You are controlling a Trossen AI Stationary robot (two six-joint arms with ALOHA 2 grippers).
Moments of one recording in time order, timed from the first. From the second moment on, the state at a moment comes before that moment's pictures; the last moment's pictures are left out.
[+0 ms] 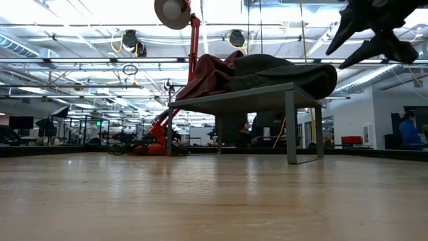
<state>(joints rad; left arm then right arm) -0.15 1.34 1.45 -0.63 0.29 -0.68 0.36 0.84 0.78 -0.82 0.61 1.56</state>
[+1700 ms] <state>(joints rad) -0.15 1.34 1.45 -0.63 0.25 -0.78 0.58 1.14 0.78 -0.78 -0.31 1.27</state>
